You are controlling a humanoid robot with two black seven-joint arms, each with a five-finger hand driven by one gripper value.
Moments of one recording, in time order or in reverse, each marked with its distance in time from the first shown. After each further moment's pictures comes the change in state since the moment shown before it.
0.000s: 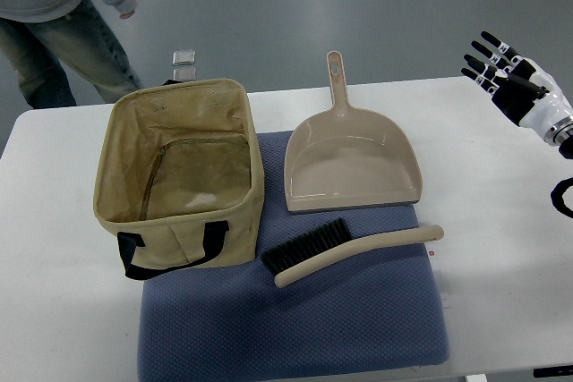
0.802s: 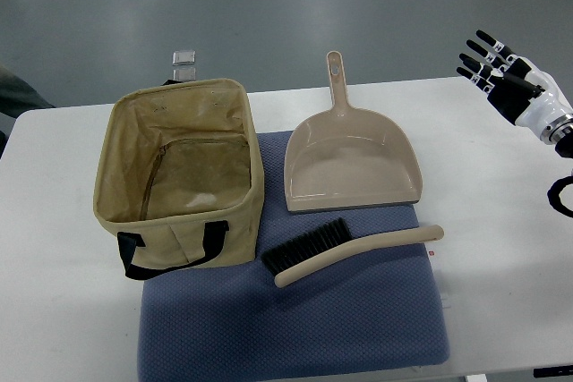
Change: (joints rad) left arm 0.000 0.000 -0.004 0.002 -0.006 0.002 -0.002; right arm 0.007 0.008 -0.004 0.000 -0.003 0.009 -0.002
